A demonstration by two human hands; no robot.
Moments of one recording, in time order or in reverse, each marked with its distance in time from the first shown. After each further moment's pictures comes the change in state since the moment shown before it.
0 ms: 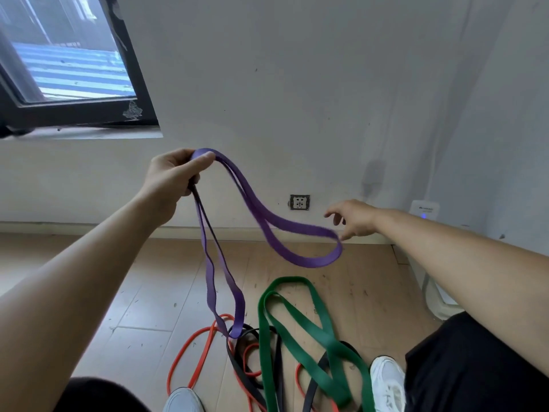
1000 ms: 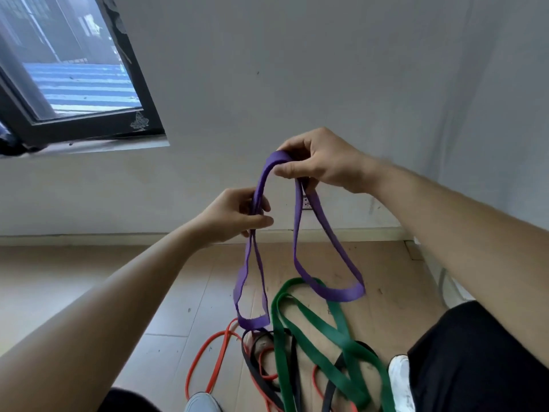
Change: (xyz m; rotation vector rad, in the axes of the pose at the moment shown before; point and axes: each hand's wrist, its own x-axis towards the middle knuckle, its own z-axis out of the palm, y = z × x) left_hand -0.028 -0.006 0.048 0.377 -0.519 0.078; right_hand -0.067 -0.137 -0.090 0.654 0.315 -0.501
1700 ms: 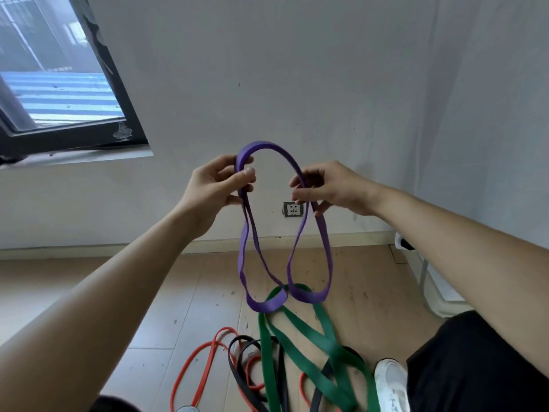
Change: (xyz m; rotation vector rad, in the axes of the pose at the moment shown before) left_hand 0.020 0.040 -0.002 -0.495 0.246 0.078; right_hand -0.031 0.059 -0.026 0.120 0.003 0.212
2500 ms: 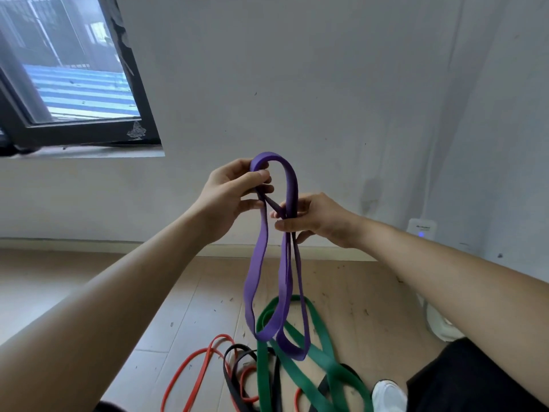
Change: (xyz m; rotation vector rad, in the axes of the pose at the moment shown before) left_hand -0.001 0.008 0.006 -0.222 -0.011 -0.020; right_hand 0.008 -0.006 0.053 0.153 -0.072 0.000
